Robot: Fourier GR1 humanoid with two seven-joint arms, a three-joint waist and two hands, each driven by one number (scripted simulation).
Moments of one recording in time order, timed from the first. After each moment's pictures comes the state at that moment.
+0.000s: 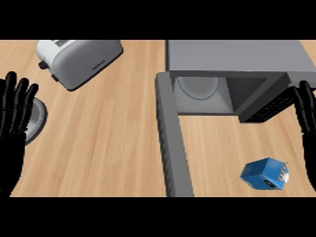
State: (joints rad) left arm 0.00 0.14 -0.03 -2.10 -0.02 0.02 0.00; right arm 0.01 -0.11 0.01 -2.10 0.00 -0.01 0.01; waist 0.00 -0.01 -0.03
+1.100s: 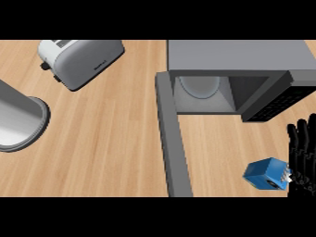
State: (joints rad) left arm 0.27 0.10 0.15 -2.28 0.18 -0.02 0.08; right arm 0.22 0.00 0.45 -2.32 0.54 -0.44 0.30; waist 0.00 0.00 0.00
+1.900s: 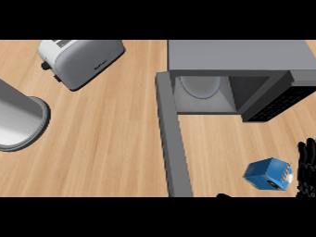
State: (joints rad) left arm 0.47 0.07 0.29 -2.37 0.33 -0.19 0.05; right arm 0.41 -0.05 0.36 -2.22 0.41 -0.54 0.10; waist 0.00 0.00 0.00
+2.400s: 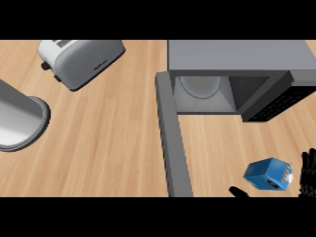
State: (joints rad) left arm 0.52 0.05 0.37 -2.35 0.37 -0.28 0.03; right arm 0.47 -0.06 0.21 -2.02 0.21 -0.56 -0.13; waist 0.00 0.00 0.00
